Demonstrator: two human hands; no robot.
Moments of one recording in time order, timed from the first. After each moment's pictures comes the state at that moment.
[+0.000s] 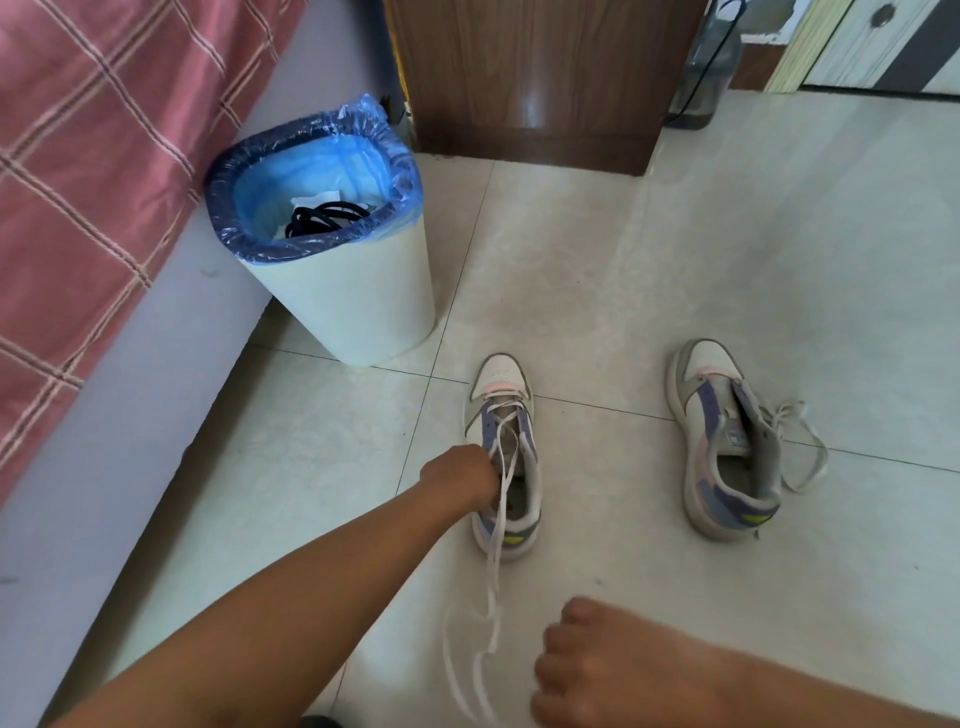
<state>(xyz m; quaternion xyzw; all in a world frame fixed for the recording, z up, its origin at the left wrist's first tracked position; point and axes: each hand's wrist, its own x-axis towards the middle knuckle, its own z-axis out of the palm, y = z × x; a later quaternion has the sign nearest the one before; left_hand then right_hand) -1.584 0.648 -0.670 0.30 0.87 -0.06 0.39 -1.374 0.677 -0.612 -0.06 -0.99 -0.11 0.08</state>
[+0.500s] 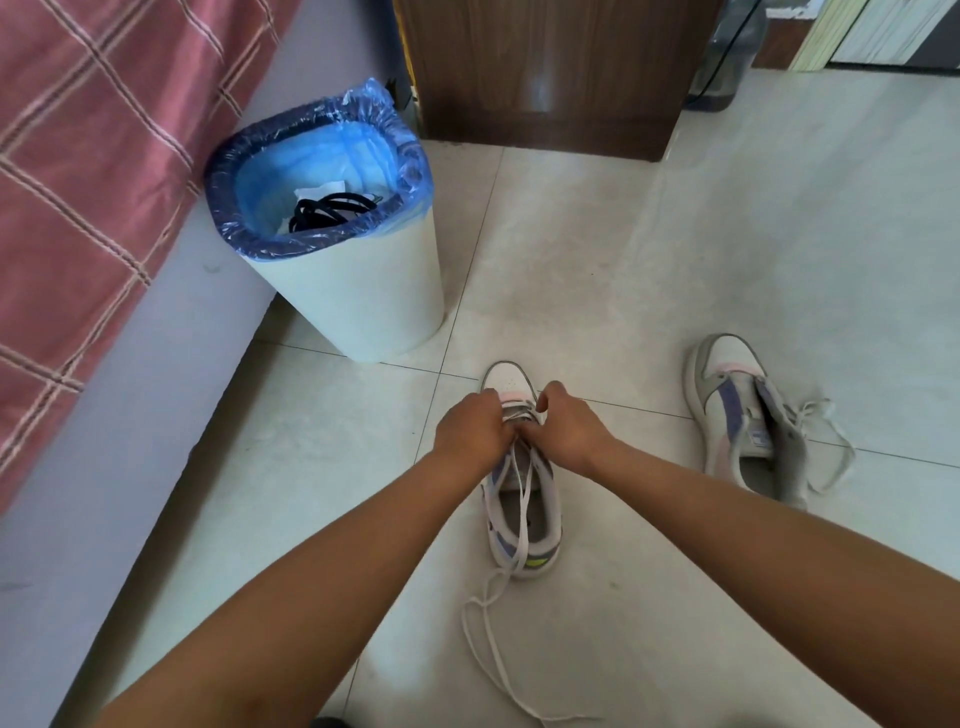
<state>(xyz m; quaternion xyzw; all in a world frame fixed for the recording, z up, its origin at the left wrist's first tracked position) -1.609 0.666 -0.657 0.34 0.90 0.08 0.27 -1.528 0.756 -0.672 -0.36 -0.83 0.40 -0.14</state>
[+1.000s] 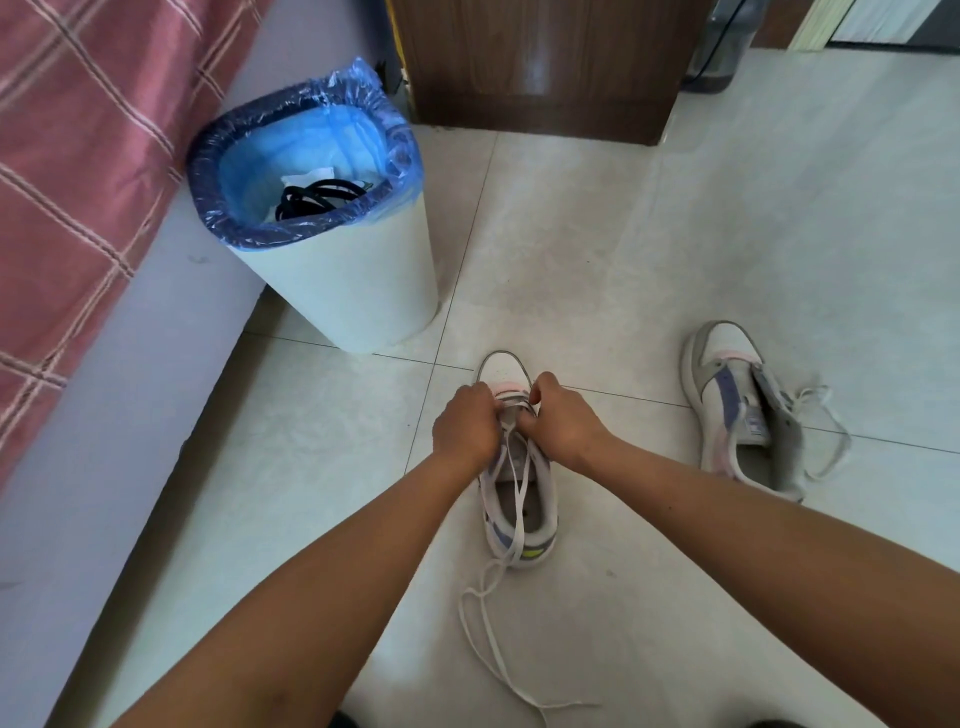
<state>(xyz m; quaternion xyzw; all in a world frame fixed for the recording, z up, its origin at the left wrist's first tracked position) -1.609 0.665 -0.685 0.29 0.91 0.15 0.26 -1.529 0.755 -0.679 -0.36 -0.83 0.41 -0.12</state>
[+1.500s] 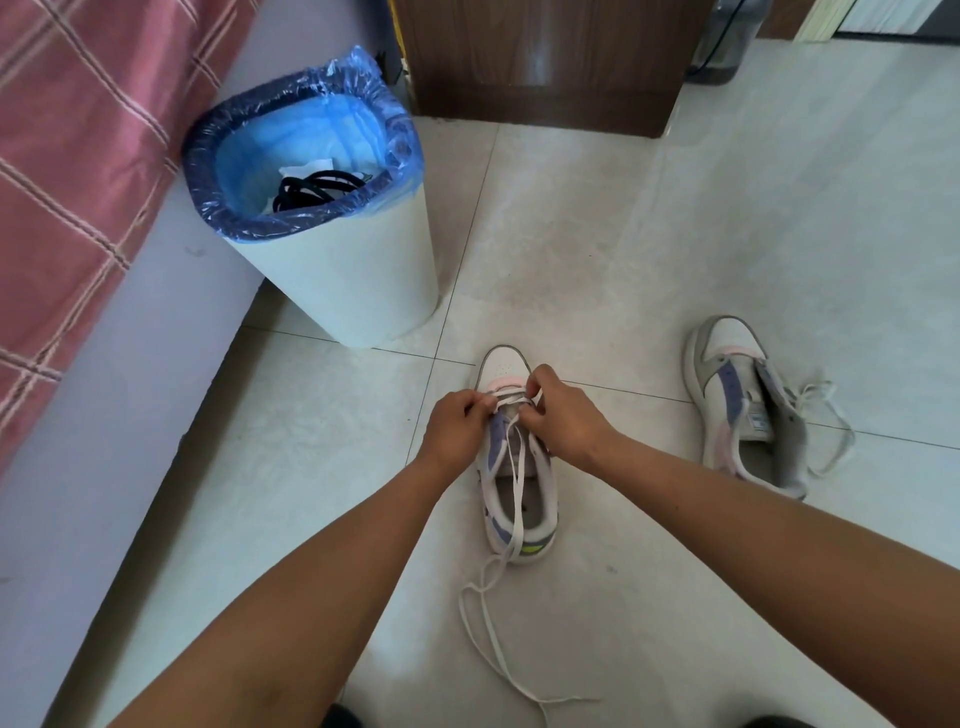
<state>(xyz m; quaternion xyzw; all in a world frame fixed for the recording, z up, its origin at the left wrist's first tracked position) -1.615 0.645 -0.703 0.21 0.85 0.37 0.32 -1.524 0.760 -0.685 -0.33 -0.83 0.44 -0.08</state>
